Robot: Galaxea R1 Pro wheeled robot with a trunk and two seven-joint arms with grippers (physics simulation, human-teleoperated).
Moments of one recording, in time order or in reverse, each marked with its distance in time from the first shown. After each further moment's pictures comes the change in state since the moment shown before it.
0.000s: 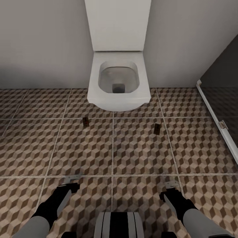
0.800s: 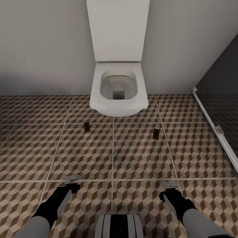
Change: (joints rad) left arm 0.000 -0.001 -0.001 0.004 0.000 0.004 0.000; right arm 0.000 0.002 0.001 0.000 0.000 0.000 0.000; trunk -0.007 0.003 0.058
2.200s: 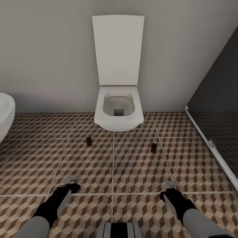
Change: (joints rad) left arm 0.000 0.002 -0.001 0.002 -0.001 -0.003 -0.009; right arm 0.000 -0.001 -0.003 -0.002 0.000 -0.002 -0.001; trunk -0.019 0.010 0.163
